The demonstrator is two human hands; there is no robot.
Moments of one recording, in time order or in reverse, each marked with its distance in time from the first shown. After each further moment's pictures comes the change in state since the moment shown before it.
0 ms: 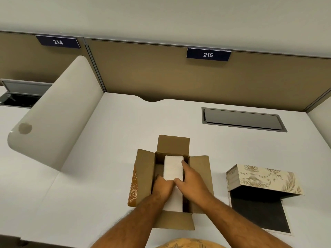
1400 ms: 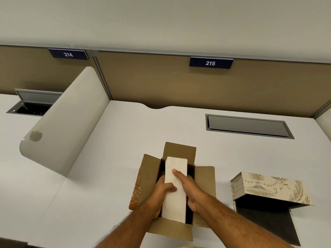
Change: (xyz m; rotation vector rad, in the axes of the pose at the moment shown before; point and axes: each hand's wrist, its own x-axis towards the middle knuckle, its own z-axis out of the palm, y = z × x) left_hand -0.032 0.005 -0.036 -0.394 -0.321 0.168; right_hand 0.024 -0.006 0.020 0.956 -0.120 0.490
